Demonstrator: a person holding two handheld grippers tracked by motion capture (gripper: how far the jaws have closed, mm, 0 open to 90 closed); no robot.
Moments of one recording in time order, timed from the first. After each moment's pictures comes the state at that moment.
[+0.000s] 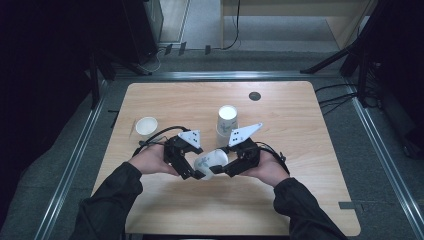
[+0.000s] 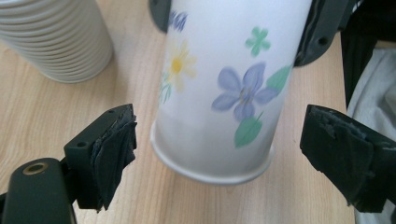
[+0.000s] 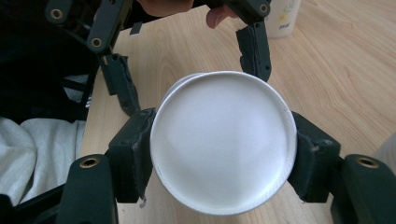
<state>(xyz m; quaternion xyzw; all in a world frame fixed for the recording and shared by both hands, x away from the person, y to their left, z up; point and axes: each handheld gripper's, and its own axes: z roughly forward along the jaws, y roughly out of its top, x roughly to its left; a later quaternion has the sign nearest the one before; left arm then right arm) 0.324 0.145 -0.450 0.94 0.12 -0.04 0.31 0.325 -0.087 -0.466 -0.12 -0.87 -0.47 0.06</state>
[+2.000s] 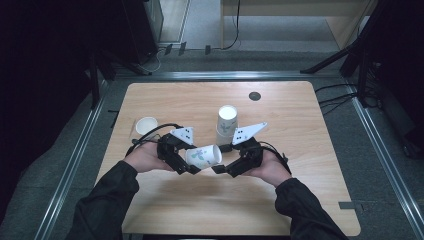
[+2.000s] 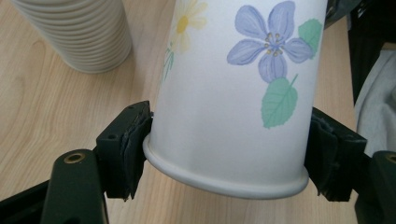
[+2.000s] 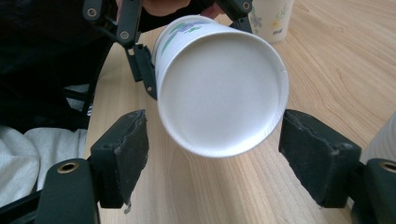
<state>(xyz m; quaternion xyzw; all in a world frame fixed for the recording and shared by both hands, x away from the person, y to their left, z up) 0.328 0.160 -0.445 0.94 0.12 -0.03 0.30 0.326 -0.093 -0.465 -0.13 -0.86 -0.49 0.06</state>
